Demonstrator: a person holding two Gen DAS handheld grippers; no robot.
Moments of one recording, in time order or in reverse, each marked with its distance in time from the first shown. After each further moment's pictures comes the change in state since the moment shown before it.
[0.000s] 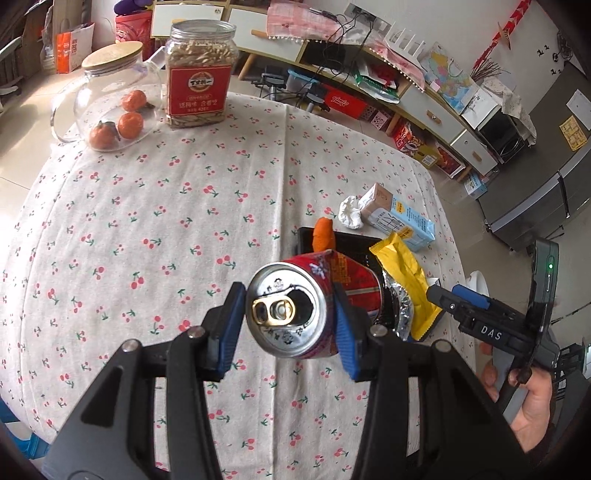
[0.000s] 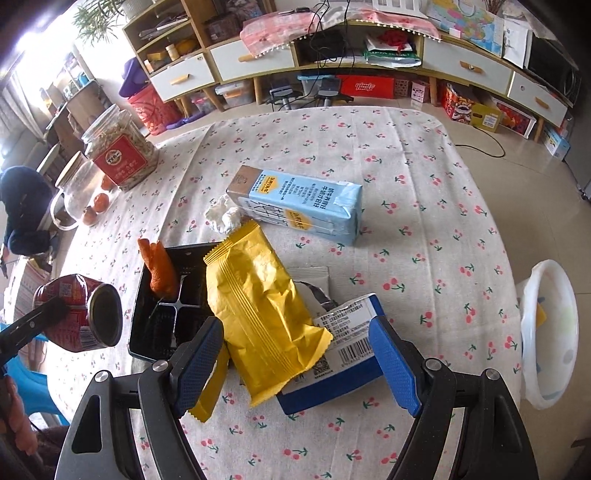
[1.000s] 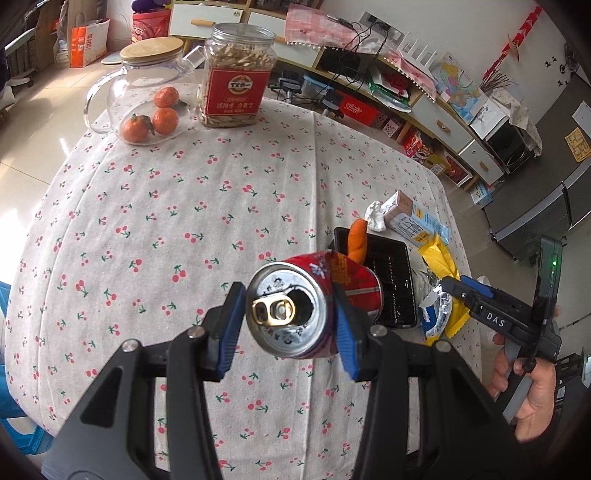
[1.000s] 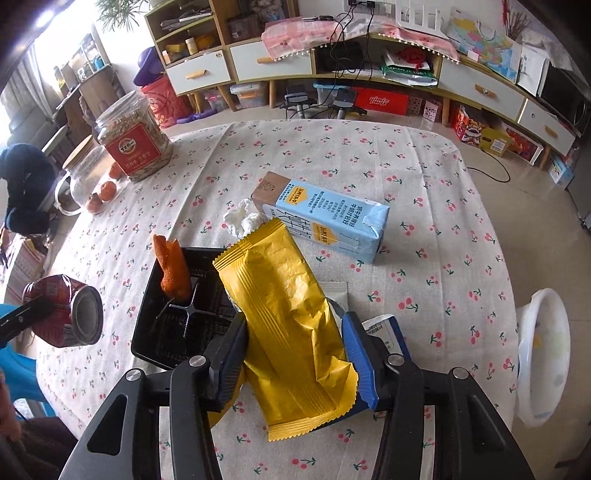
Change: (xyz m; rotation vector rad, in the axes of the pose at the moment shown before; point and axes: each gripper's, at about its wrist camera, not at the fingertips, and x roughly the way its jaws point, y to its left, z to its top) left arm -0.019 0.025 -0.009 -0.022 -0.019 0.006; right arm -0.010 0.018 0.003 -0.073 -0.045 -0.025
